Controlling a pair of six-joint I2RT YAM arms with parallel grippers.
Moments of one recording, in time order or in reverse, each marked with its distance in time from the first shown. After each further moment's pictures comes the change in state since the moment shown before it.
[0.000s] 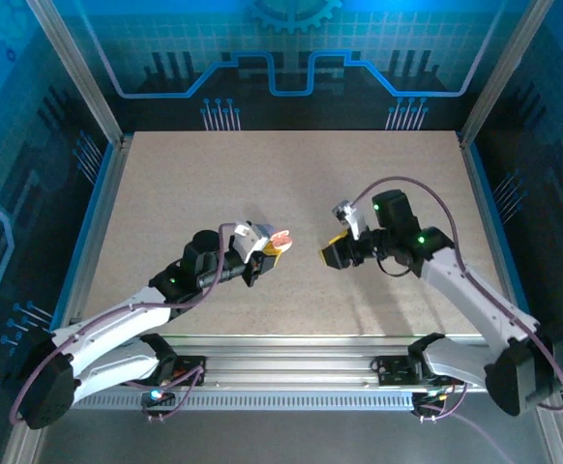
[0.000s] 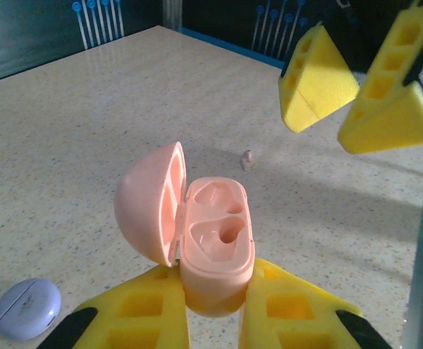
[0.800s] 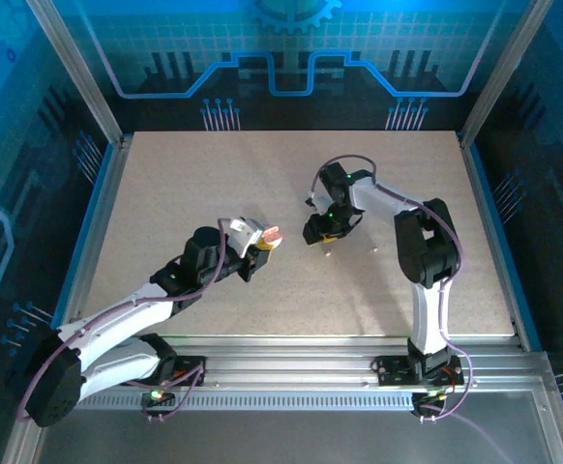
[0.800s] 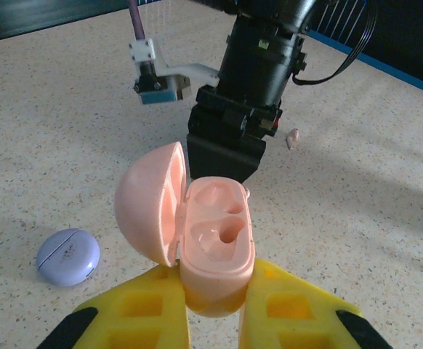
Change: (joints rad) left arm 0.060 0.035 0.000 -0.044 -0.044 -0.043; right arm -0.004 0.869 0.574 -0.323 0.228 0.033
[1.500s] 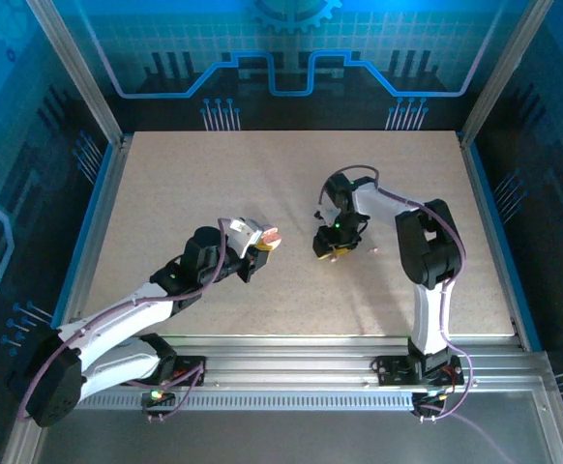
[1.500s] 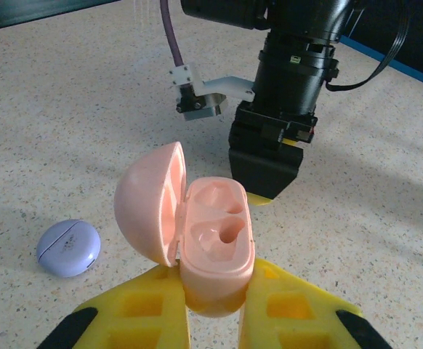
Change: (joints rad) left arm 0.005 0.001 0.000 -0.019 0.000 -0.003; right arm -0.013 -0.036 -0.101 -0.069 0.062 -0.005
